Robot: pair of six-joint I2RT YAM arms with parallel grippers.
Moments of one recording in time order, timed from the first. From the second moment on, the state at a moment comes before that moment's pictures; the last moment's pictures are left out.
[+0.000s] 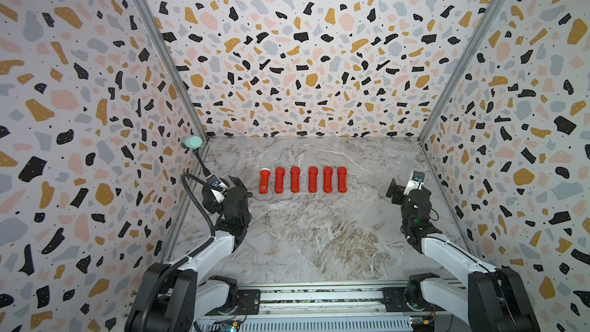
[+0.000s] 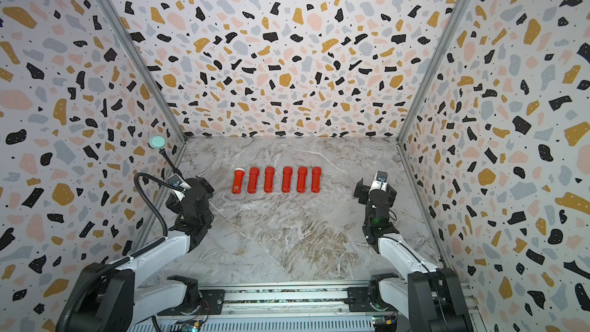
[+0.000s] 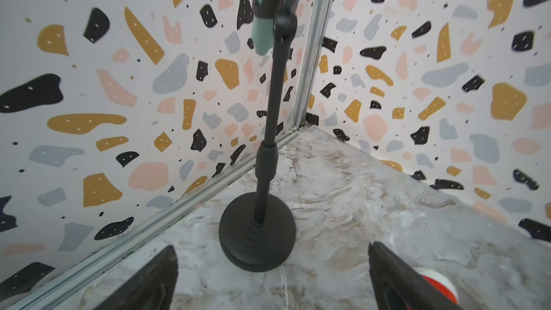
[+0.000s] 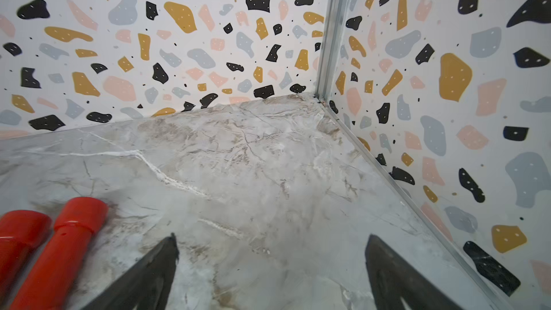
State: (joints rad) left arm -0.21 1.21 0.40 0.53 -0.85 -0.31; right arm 0.12 1.15 0.34 0.57 0.37 0.07
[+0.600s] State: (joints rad) left arm -0.13 1.32 0.38 0.79 -0.62 -0.06; right arm 0.10 1.51 0.17 1.10 0.20 -0.05
